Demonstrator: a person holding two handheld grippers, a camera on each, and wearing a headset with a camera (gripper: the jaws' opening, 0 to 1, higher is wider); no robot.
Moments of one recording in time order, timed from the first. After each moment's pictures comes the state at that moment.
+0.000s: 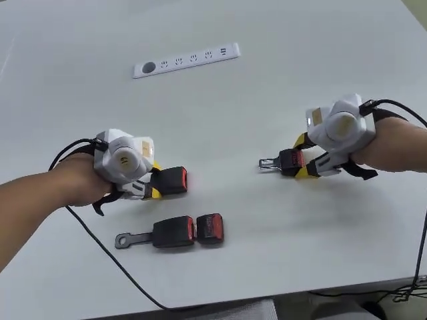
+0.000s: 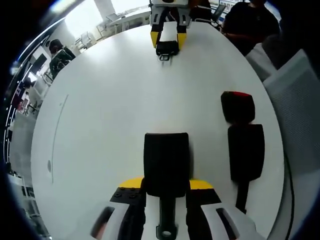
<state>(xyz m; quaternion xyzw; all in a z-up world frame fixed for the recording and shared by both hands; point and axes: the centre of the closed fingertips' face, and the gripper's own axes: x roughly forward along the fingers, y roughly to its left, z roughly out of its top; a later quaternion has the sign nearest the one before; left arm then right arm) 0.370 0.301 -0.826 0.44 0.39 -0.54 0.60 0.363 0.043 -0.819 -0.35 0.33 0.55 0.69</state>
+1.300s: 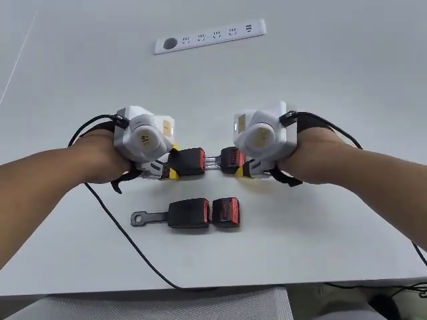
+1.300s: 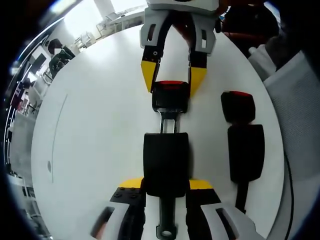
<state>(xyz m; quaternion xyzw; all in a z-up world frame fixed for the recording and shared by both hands) 0.363 0.295 -0.821 0.44 0.39 -0.54 0.60 0.360 0.195 -0.821 -0.34 0.28 0.57 0.69</state>
